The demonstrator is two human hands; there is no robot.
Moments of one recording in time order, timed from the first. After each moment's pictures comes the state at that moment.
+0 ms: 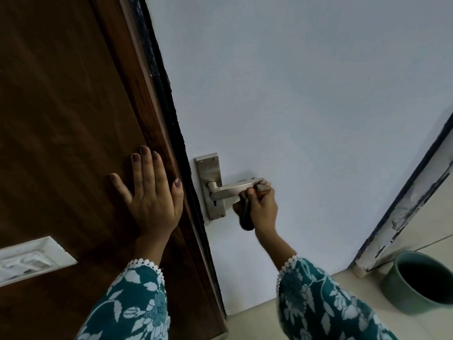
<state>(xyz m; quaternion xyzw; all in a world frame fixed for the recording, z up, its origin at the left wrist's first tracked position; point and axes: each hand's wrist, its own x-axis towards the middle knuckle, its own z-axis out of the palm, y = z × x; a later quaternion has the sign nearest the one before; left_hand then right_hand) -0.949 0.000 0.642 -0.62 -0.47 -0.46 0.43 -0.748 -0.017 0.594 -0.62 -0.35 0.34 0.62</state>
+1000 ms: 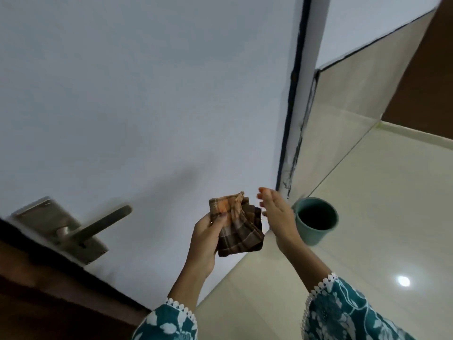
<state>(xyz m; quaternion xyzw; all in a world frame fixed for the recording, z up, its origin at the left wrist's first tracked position) -0.654 -0.112 0.614 -0.51 -0.39 -0.30 -0.70 -0.507 -0.169 0.605 -0.72 -0.26 0.28 0.58</state>
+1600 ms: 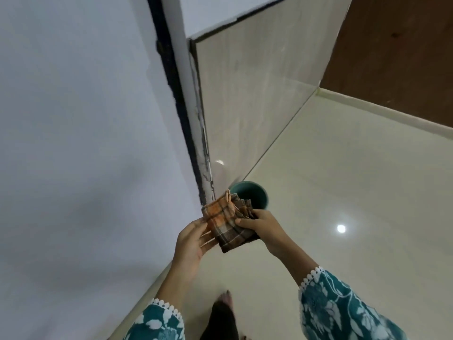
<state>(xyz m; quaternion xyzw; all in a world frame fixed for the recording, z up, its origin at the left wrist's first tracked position) -0.352 -0.178 0.520 -0.43 -0.44 -0.18 -0.77 -0.199 -0.275 0.513 -0.71 -0.15 0.47 0.50</state>
